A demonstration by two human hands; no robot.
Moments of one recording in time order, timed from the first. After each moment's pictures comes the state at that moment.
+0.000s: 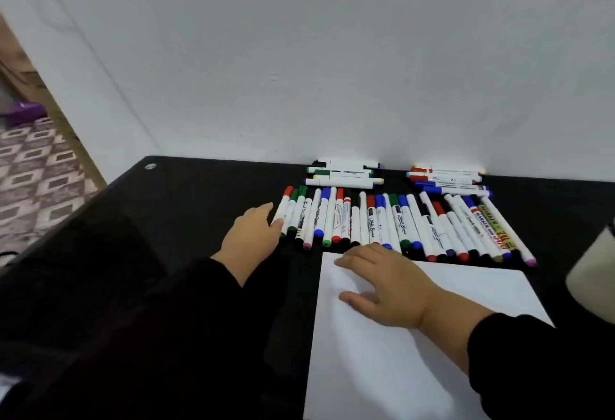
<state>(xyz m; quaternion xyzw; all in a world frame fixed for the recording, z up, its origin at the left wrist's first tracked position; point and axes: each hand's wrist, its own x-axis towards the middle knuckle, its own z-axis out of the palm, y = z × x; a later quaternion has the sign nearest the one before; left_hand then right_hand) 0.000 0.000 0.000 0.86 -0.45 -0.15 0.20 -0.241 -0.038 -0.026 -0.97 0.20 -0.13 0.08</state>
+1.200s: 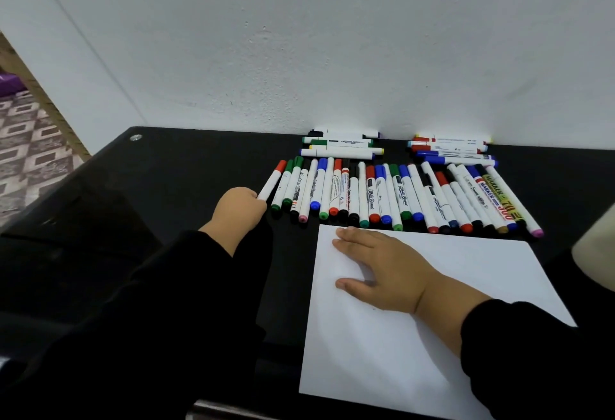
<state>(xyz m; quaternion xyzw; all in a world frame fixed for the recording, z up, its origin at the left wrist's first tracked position) 0.016 -0.009 -0.015 0.88 -0.40 -0.19 0.18 -0.243 -0.034 -0.044 -0.95 0.27 -0.06 0.14</state>
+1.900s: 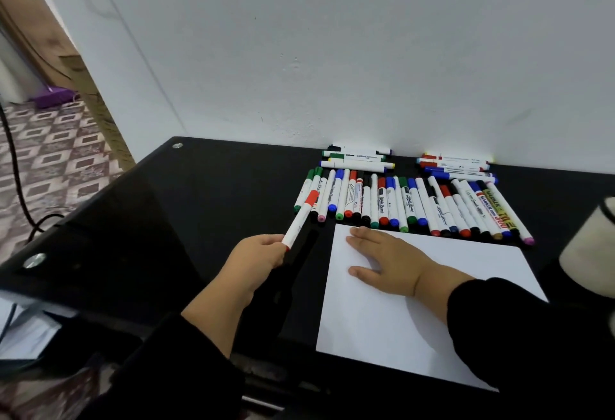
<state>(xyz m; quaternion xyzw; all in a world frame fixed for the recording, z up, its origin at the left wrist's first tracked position) -0.053 0.118 0.018 0.78 -0.24 -0.38 0.43 -0.240 -0.022 -0.025 -0.95 0.29 0.03 0.13</state>
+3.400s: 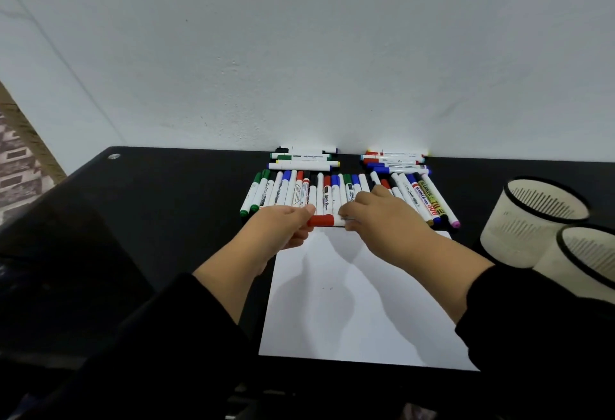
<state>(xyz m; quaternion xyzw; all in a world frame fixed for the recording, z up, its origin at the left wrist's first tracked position) -0.124 0.053 0.049 0.71 -0.37 -0.43 0.42 -0.292 -0.025 0.038 -0.93 0.35 -0.09 -0.07</state>
